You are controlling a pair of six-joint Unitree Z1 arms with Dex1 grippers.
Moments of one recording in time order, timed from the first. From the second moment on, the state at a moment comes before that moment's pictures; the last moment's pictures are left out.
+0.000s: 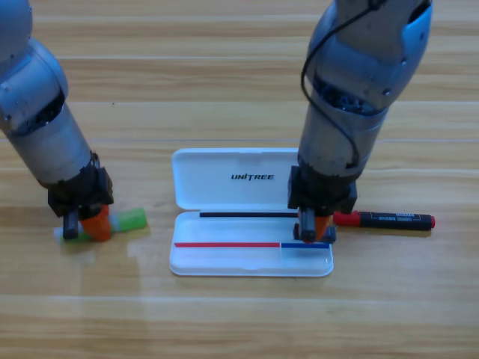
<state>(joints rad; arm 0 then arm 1) -0.51 1.96 -1.11 0.56 0.02 0.77 0.93 2.18 -1.77 1.03 -0.01 -0.61</state>
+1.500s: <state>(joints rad) -0.51 1.95 -1.17 0.70 0.04 0.79 0.94 2.17 -1.76 1.09 -0.04 -0.64</state>
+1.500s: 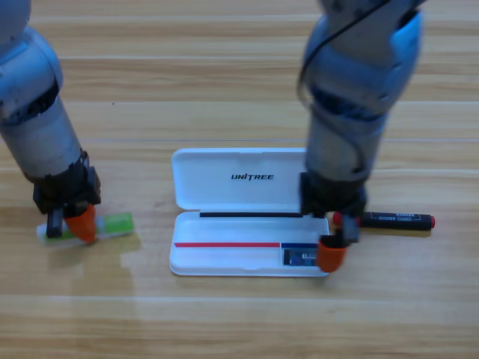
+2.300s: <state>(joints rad) -0.64 1.91 -1.59 1.09 -0.07 0.72 0.68 2.11 -1.54 0.90 -0.05 -0.82</state>
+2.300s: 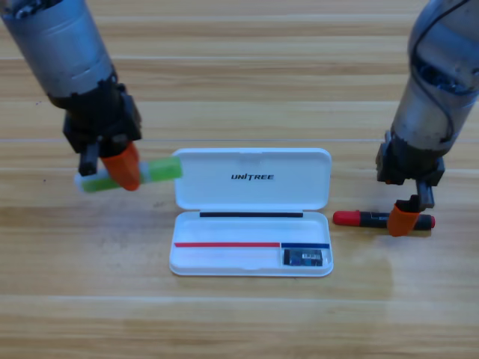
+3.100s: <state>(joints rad) -0.79 2.07 -1.67 1.09 -0.14 0.73 0.67 2.20 -1.60 0.92 -0.05 -0.92</state>
